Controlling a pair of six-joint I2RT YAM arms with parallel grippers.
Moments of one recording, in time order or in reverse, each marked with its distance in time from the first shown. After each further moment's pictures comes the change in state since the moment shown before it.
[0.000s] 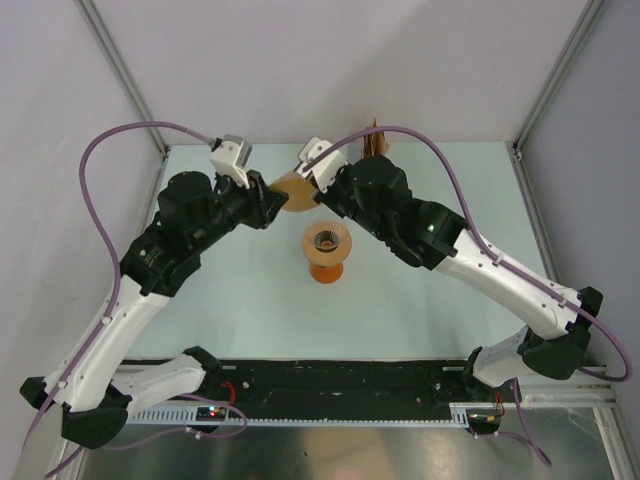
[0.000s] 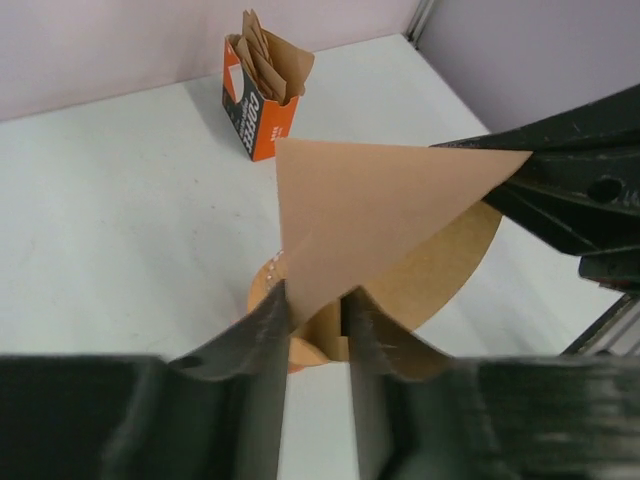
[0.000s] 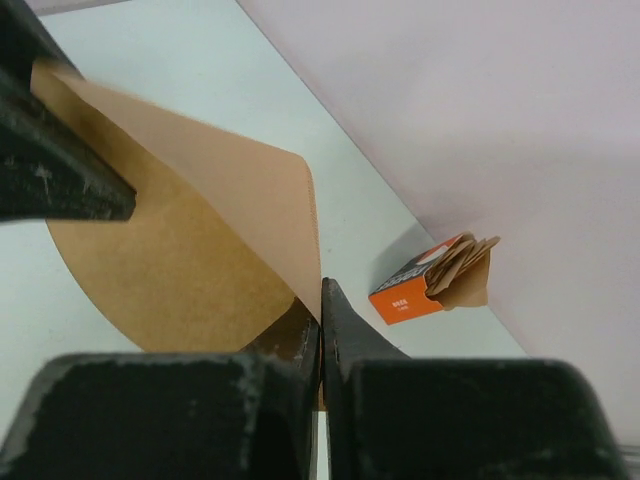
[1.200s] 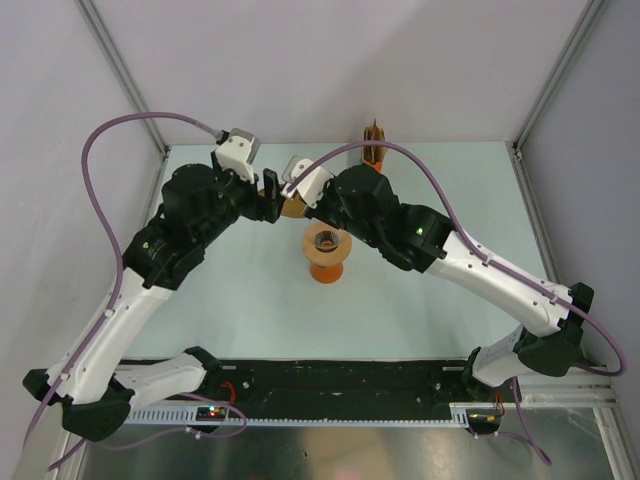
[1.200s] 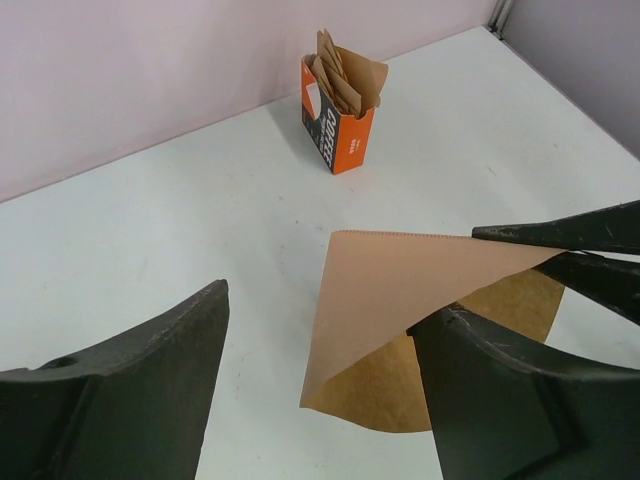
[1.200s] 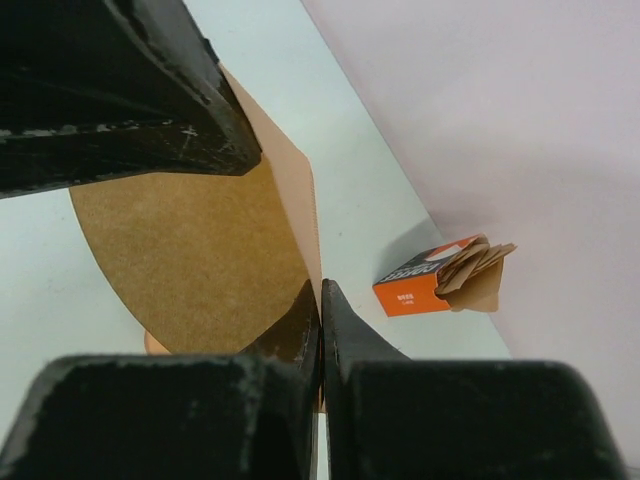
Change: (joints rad) left arm -0.014 0.041 0.056 -0.014 -0.130 0.193; right arm 0.036 0.035 0.012 -0.056 -0.019 -0.069
